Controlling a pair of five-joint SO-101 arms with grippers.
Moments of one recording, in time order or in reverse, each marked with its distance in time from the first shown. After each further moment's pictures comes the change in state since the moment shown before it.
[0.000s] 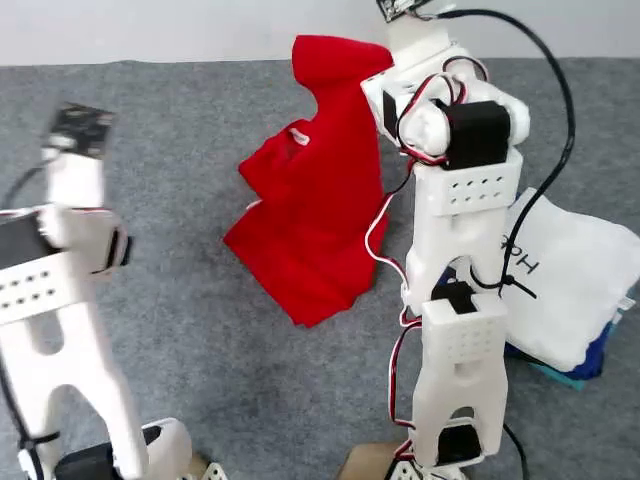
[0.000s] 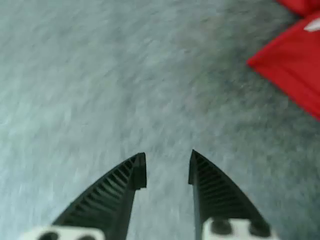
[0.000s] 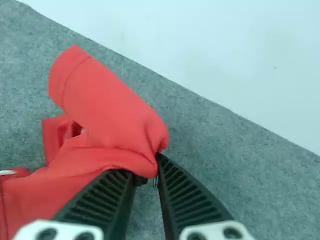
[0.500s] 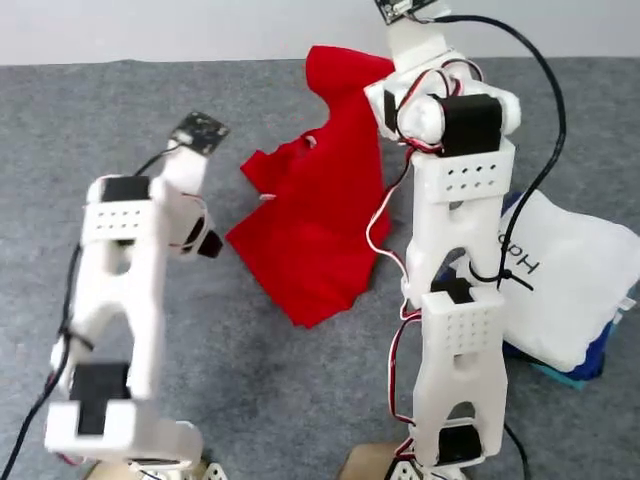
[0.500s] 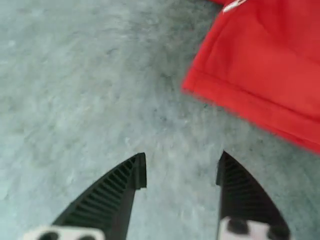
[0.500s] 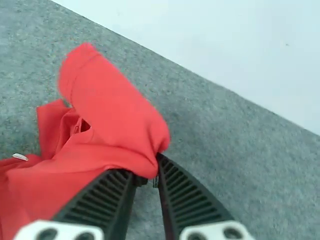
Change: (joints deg) left arm 13.8 27.6 -2.7 -13.6 -1.5; right arm 1.1 4.0 0.0 0.1 0.0
